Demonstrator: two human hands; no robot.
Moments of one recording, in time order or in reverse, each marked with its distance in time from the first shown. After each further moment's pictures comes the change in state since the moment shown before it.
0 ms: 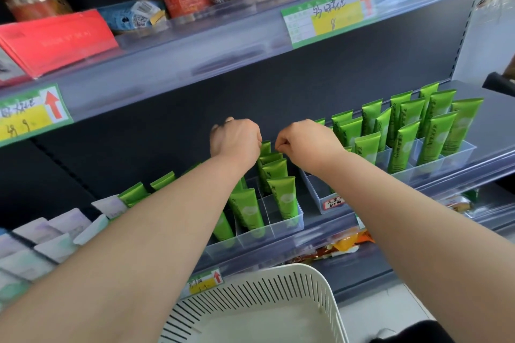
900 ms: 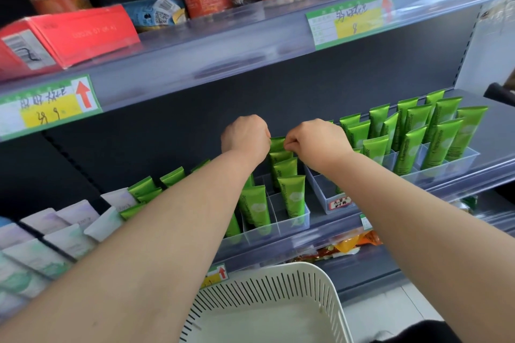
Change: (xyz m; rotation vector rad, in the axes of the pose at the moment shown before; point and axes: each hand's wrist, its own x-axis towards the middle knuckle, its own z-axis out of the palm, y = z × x) left_hand 0.004 -0.006 0.004 -0.214 0.000 -0.066; right_hand 0.001 -0.004 0.000 -0.084 0.043 0.014
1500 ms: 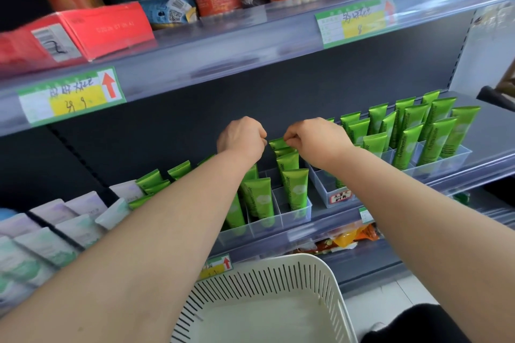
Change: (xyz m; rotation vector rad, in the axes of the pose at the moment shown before) left_hand -0.020 -0.016 -0.014 -0.174 -0.043 -0.093; right_hand -0.013 -0.013 -0.011 0.033 -0.013 -0.015
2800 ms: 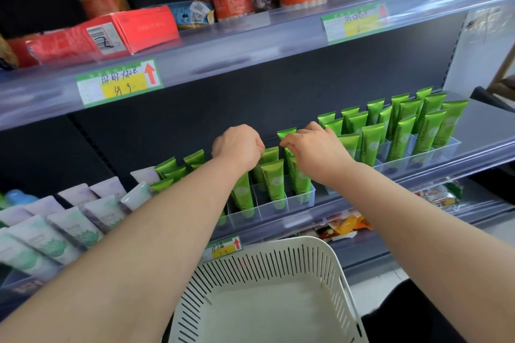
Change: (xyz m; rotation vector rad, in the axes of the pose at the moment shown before) left_hand -0.048 -0.026 -0.019 0.161 -0.060 0.051; right_hand -0.051 -0.032 0.007 -0.087 0.048 -0.115
